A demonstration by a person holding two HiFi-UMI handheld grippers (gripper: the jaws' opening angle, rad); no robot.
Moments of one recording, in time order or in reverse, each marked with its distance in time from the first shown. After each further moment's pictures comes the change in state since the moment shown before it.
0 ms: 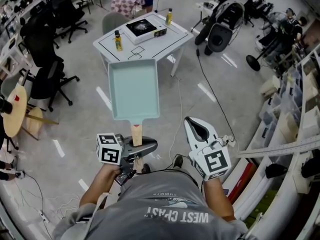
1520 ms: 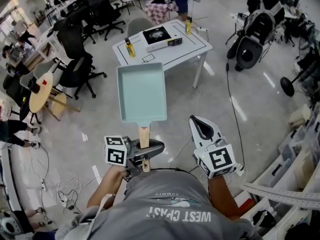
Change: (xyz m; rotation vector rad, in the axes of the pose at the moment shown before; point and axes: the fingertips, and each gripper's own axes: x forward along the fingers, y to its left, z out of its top) left arm 0.235 0.037 0.058 -0.028 -0.148 0.241; right arm -0.018 -0.240 -0.041 0.084 -0.125 0.275
